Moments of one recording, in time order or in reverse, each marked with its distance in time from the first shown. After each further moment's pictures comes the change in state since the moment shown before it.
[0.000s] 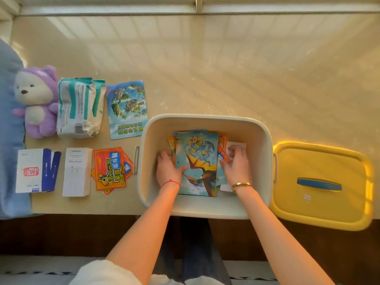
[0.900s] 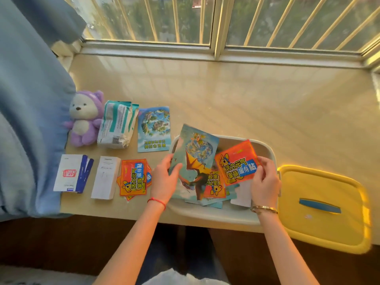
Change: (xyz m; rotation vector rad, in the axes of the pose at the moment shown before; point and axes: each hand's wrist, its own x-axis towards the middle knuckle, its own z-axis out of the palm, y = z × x) left_hand -0.048 0.001 -0.126 -0.352 0.058 0.342; right_hand -0.070 -0.068 -0.078 0.295 0.414 -0.139
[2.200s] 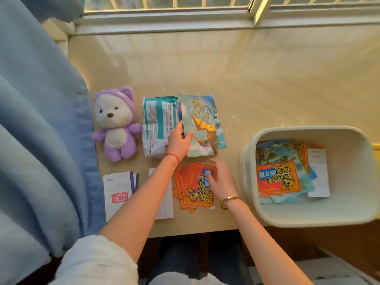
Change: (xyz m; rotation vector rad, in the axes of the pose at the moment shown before) left_hand 0.222 -0.125 -0.112 -0.118 -0.330 -0.056; right_hand -0.105 -0.099 0.307 -0.237 -0.580 0.186
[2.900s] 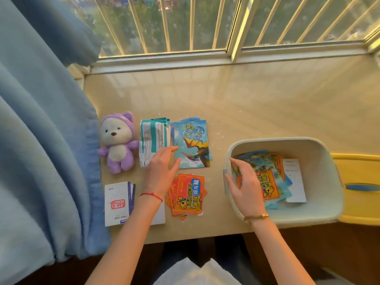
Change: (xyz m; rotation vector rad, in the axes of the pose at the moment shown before) left_hand -0.118 0.056 -0.033 0.463 0.191 0.398; right_hand -0.073 0.000 -0.122 0.000 0.411 -0.375
